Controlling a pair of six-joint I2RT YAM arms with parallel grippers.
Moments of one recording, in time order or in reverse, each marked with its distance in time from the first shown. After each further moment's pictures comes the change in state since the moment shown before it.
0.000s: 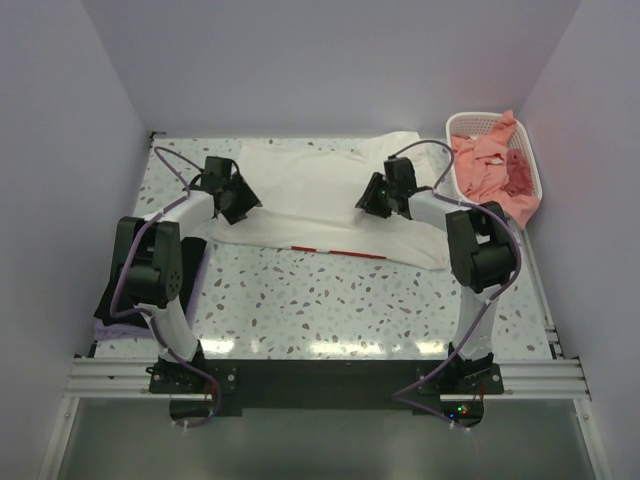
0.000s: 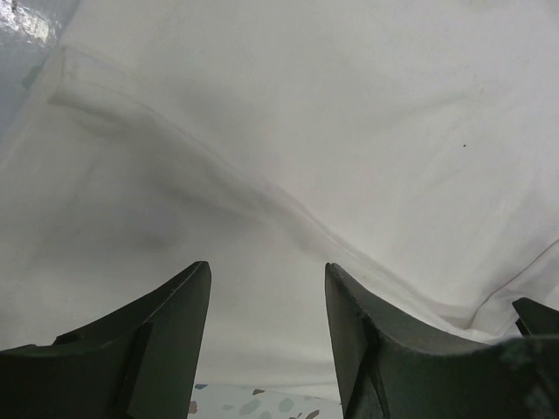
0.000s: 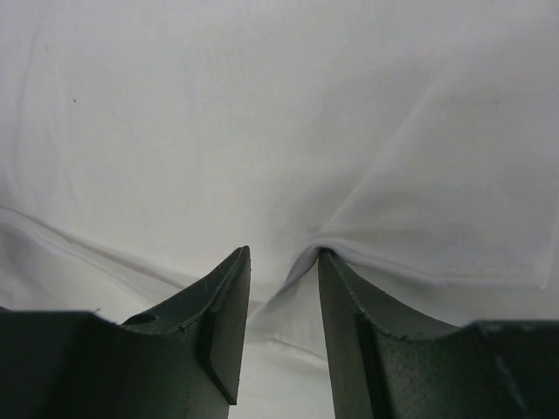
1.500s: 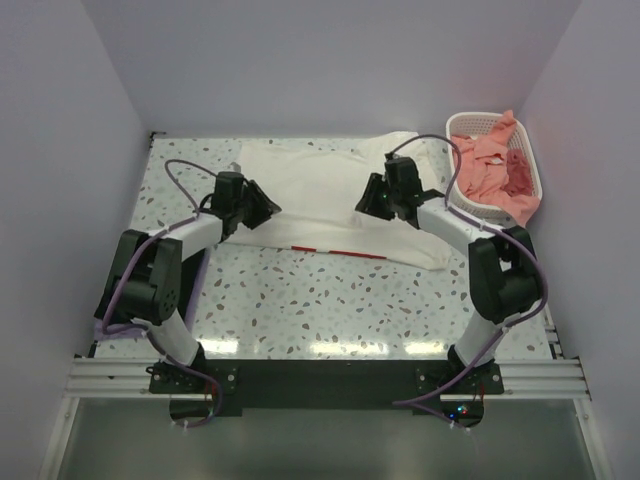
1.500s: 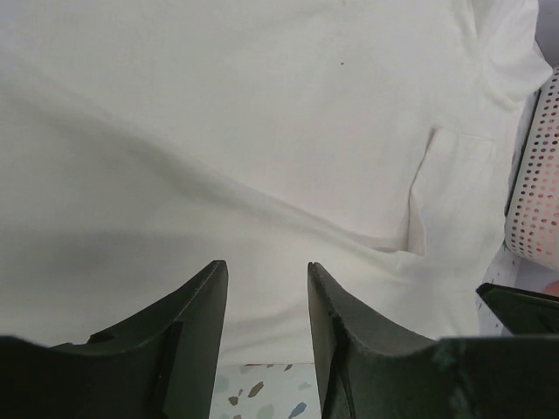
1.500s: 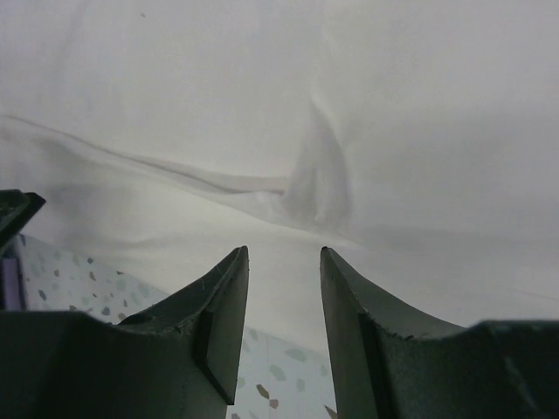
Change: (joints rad) left arm -0.084 -0.120 -0.234 0.309 0.093 -0.057; right arm 0.066 -0.249 -0.057 -0.111 0.031 -0.089
